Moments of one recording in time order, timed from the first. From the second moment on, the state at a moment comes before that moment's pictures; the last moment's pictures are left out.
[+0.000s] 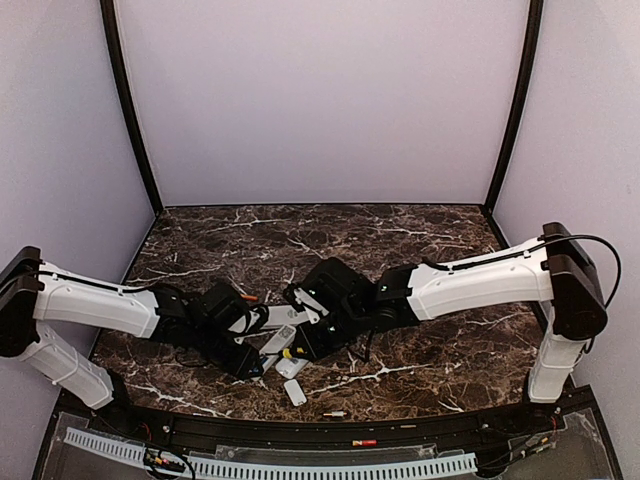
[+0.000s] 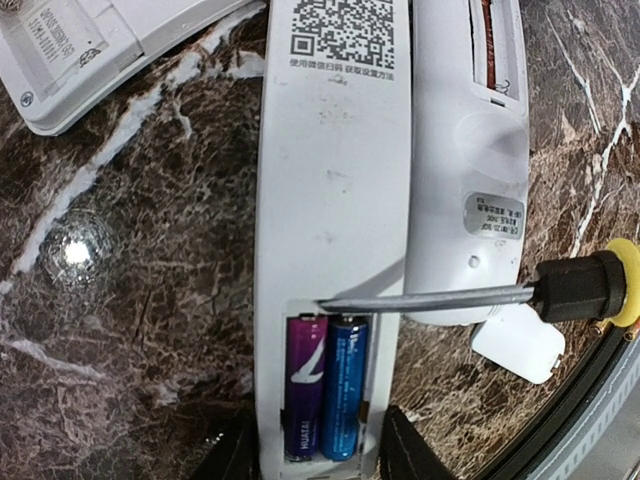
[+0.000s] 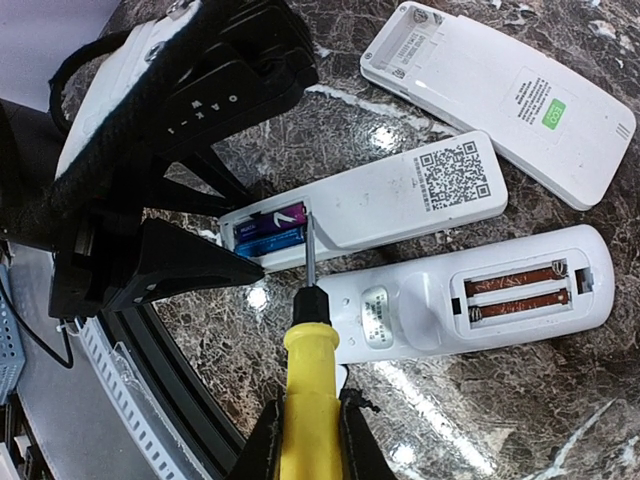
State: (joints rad) left arm -0.94 1.41 0.64 -0.39 0.14 -0.49; right arm 1.20 1.83 1.26 -0.35 -0.16 0.59
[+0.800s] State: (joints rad) left arm -0.95 1.45 0.70 -0.45 0.13 -0.48; right arm 1.12 1.83 1.21 -0.25 -0.33 0.59
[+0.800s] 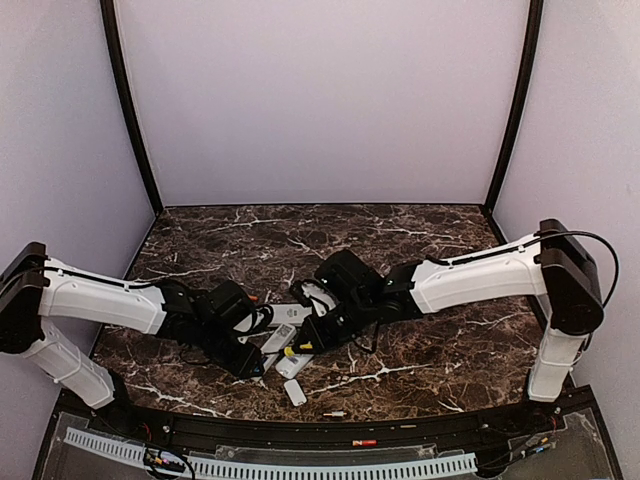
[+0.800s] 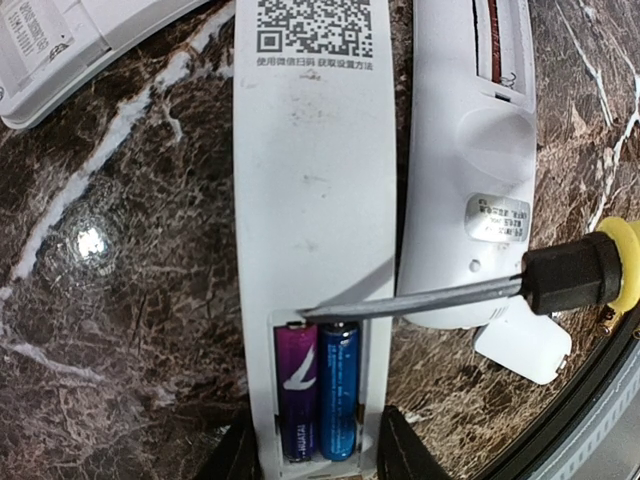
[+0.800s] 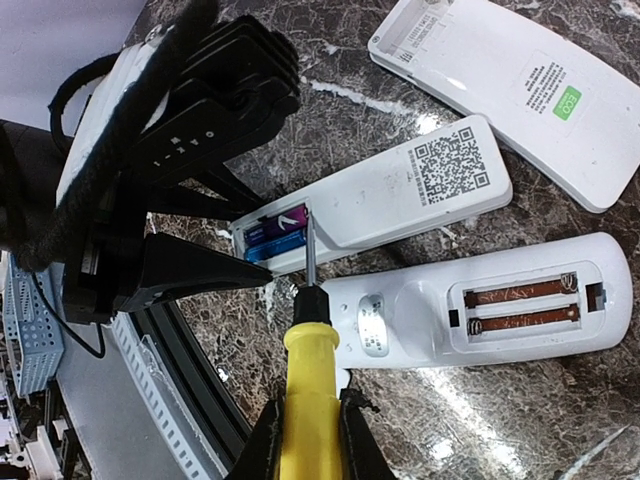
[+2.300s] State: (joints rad) left arm -0.96 1.35 0.71 -0.52 0.07 -0.52; right arm 1.07 1.76 1.10 -0.09 -0.52 0.59
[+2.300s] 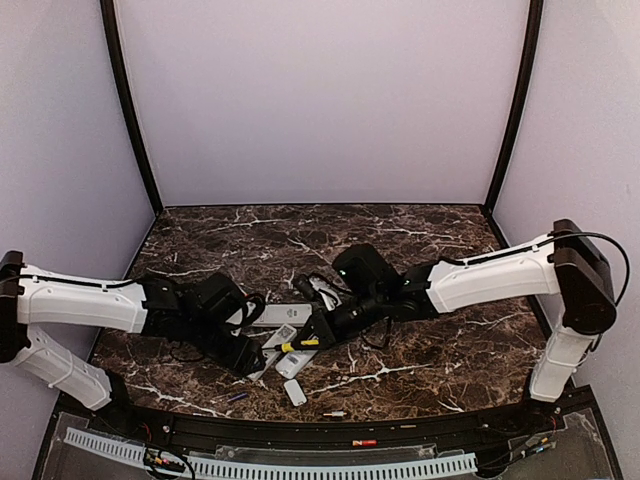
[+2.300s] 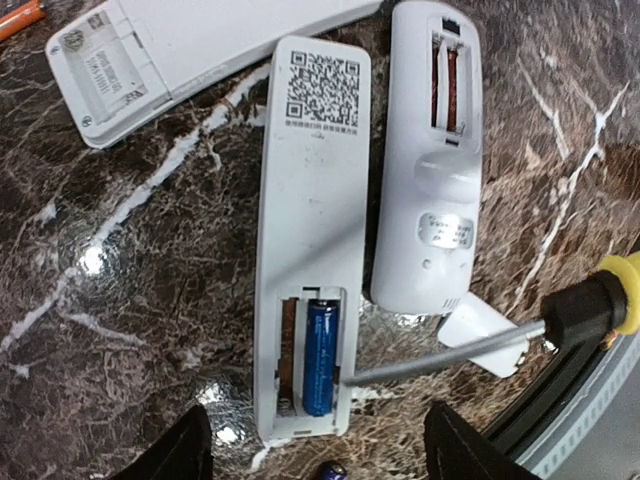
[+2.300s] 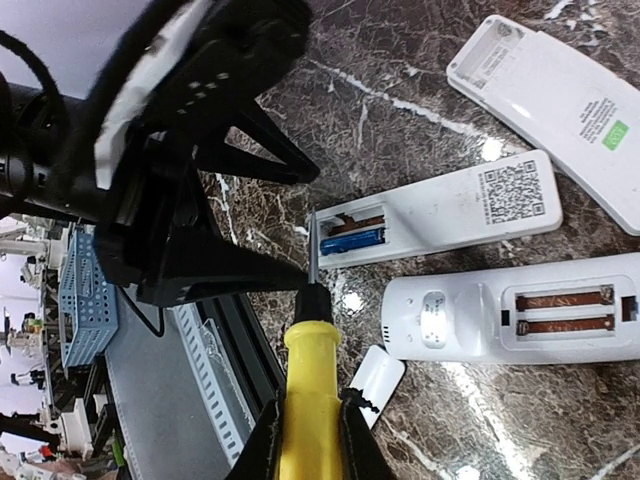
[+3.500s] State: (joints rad) left arm -0.81 1.20 0.59 -0.41 0.29 -0.70; right arm 1.08 1.71 1.16 -0.36 -0.16 0.74
